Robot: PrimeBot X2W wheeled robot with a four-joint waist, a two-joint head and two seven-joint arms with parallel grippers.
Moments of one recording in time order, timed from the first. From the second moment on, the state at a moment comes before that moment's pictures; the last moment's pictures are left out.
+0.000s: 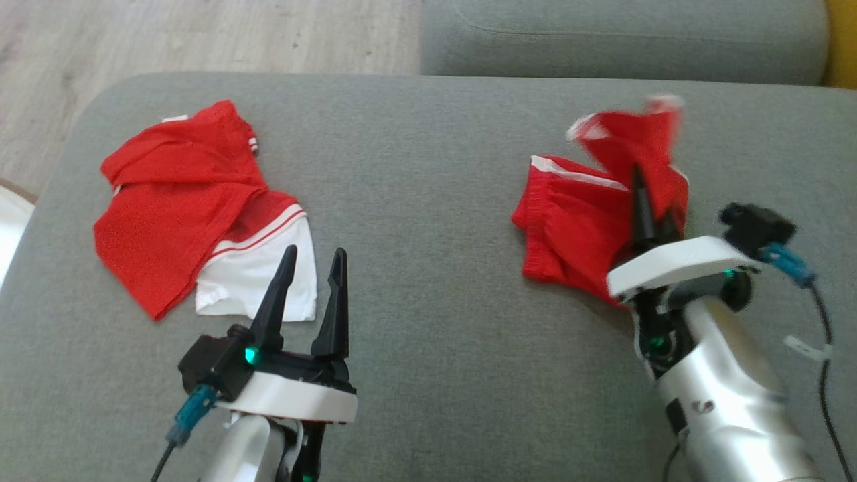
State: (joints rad) left arm -0.15 0.05 -0.31 0.22 -0.40 -0.12 -0.26; right arm -0.50 -0.06 0.19 0.71 0.66 0.12 -0.25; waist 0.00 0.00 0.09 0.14
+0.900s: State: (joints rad) left arm -0.14 0.05 -0.32 0.22 -0.41 -0.11 -0.26; right arm -0.55 -0.06 0.76 0.93 0.66 0.12 -0.19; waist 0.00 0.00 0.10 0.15
